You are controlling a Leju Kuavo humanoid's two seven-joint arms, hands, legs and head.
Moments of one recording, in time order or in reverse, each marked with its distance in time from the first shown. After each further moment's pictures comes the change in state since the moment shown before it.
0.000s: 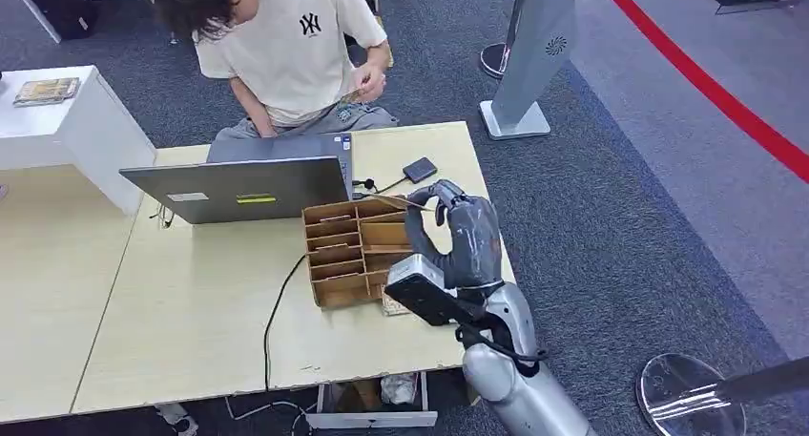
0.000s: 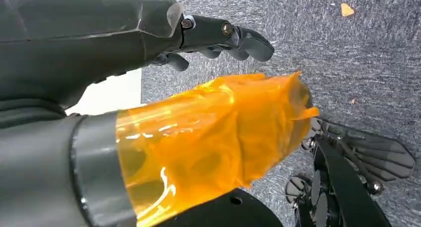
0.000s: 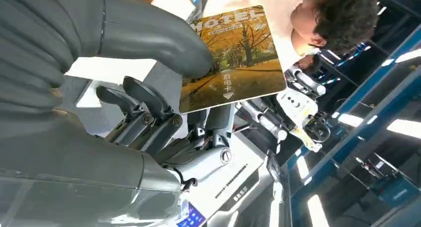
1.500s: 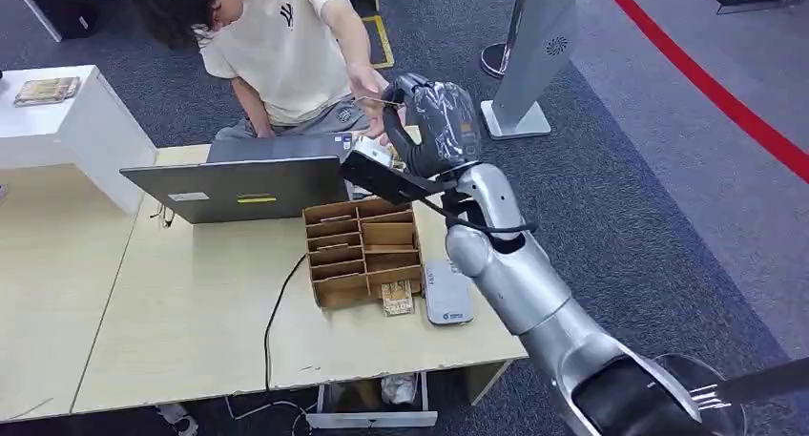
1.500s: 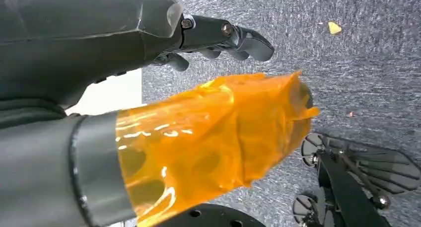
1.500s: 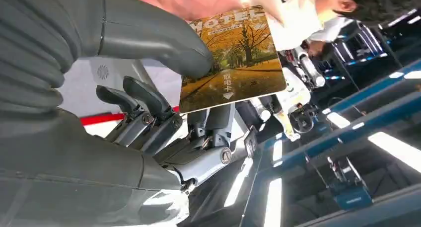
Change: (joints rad) left arm -0.006 0.030 -0.023 0.001 -0.101 -0.021 0.003; right arm -0.521 -0.015 0.032 0.397 0.138 0.129 0.098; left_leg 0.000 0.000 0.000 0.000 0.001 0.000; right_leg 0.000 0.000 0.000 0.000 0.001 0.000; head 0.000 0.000
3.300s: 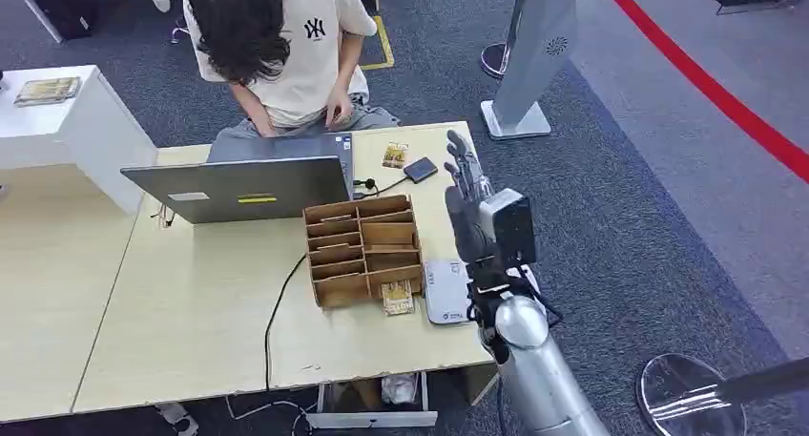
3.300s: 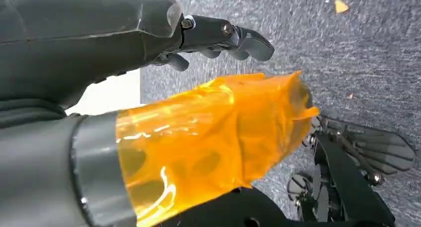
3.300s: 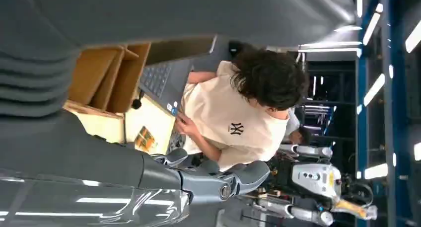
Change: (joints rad) left arm 0.004 -0.040 -0.006 0.000 0.108 0.019 0.001; right arm 0.492 0.082 -0.232 -0.297 -0.877 0.232 -0.275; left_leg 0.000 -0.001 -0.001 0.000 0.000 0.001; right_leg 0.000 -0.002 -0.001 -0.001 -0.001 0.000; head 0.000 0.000
